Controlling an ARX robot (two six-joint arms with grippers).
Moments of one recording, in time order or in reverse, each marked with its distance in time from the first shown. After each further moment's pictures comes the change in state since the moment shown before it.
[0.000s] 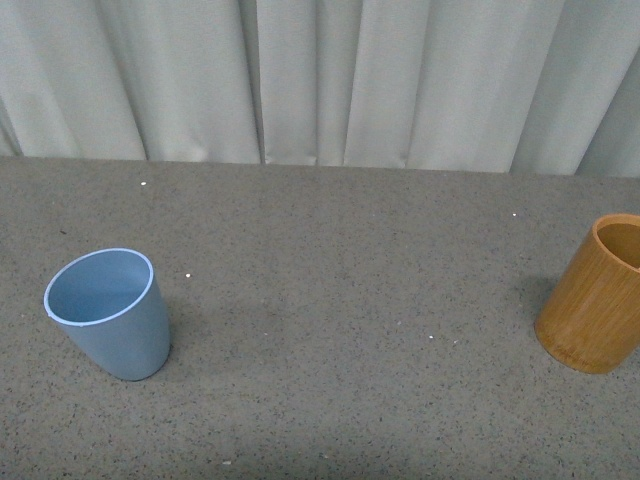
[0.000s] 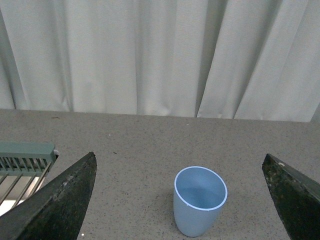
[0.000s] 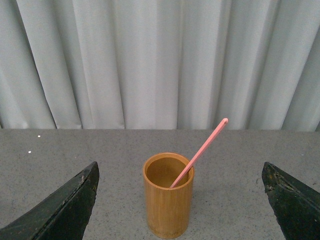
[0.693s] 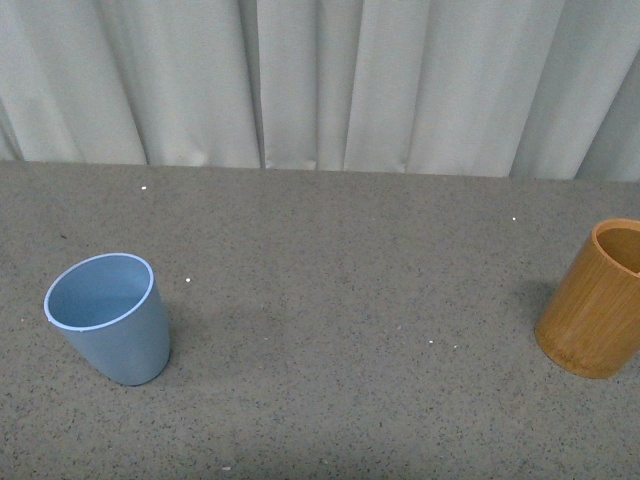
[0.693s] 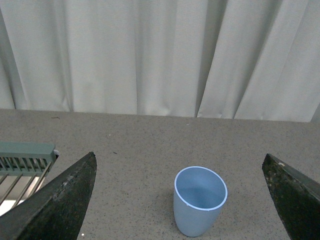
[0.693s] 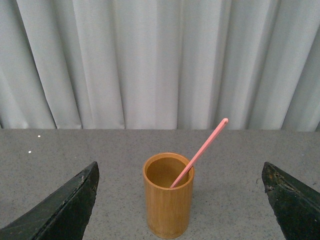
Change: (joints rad) left arm 0.000 0.000 0.000 0.000 0.000 0.000; right arm 0.000 0.000 0.000 0.000 0.000 0.000
